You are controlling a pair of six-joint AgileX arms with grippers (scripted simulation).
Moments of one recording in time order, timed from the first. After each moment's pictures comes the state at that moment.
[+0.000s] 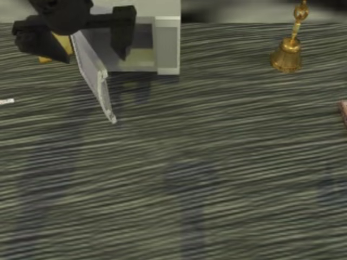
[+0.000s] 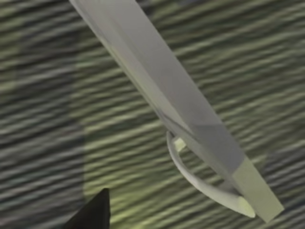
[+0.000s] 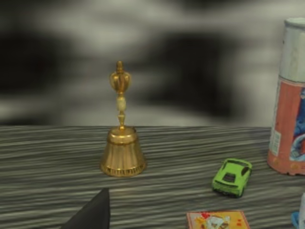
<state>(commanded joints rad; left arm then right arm) -0.32 1.96 1.93 -1.27 0.12 -0.21 0.00 0.00 0.00 0.00 0.00 0.00</state>
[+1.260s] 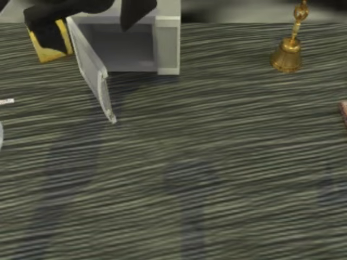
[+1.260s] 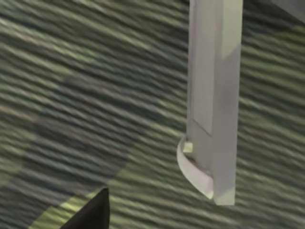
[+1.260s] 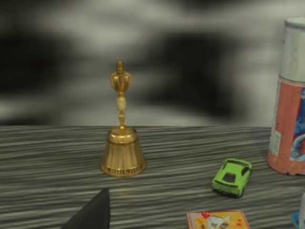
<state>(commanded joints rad) -0.48 2.18 2.41 -1.63 -0.25 -0.97 0.00 0.00 0.00 0.00 0.00 0.00</state>
